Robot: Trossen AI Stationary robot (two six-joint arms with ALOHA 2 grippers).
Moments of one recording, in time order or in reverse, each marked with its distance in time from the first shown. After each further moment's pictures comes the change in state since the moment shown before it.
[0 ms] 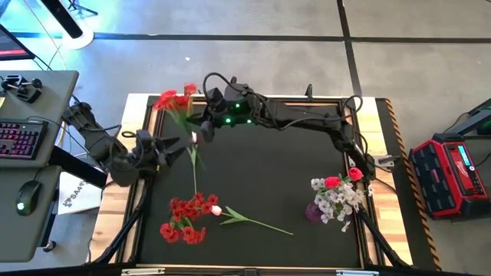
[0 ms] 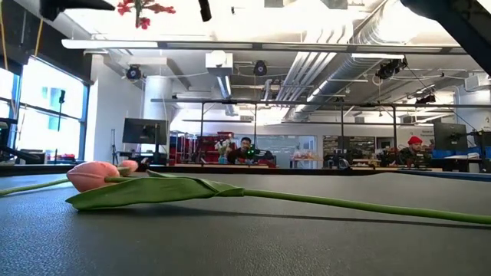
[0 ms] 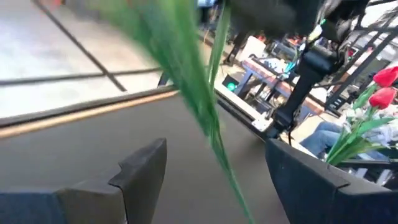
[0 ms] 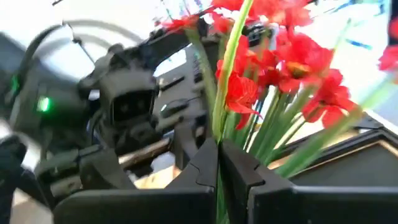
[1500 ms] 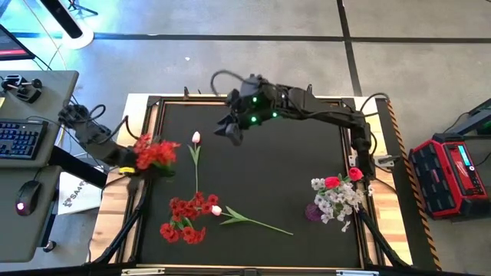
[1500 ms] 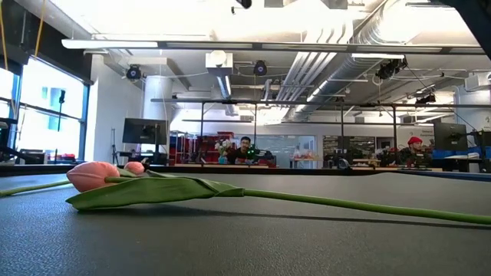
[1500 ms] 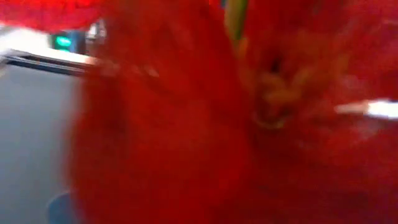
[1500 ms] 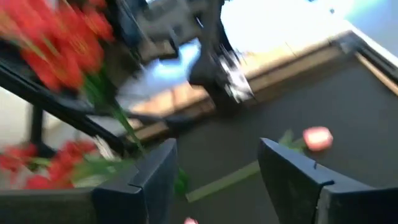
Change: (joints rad) left arm 0.069 -0.189 0.001 0.208 0.833 0.663; right arm 0.008 -0.180 0.000 -0.521 -0.062 -0.018
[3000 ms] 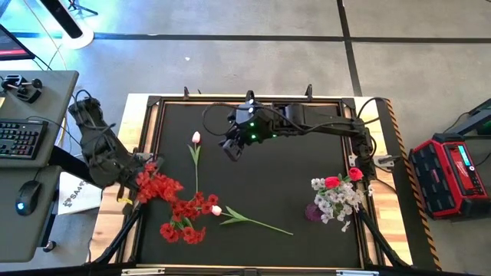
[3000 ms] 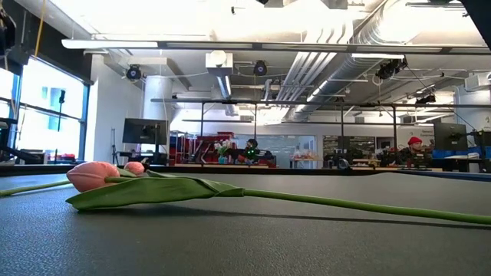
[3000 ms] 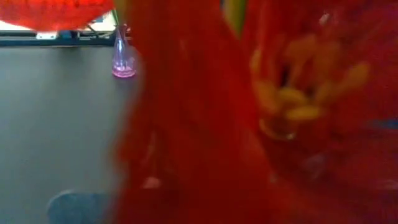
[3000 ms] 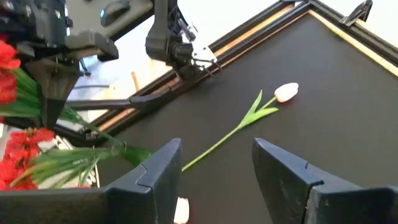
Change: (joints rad) left arm -0.254 0.141 -0.001 -0.060 -0.034 0.009; right arm 0.124 0.004 -0.001 -0.138 0.264 0.167
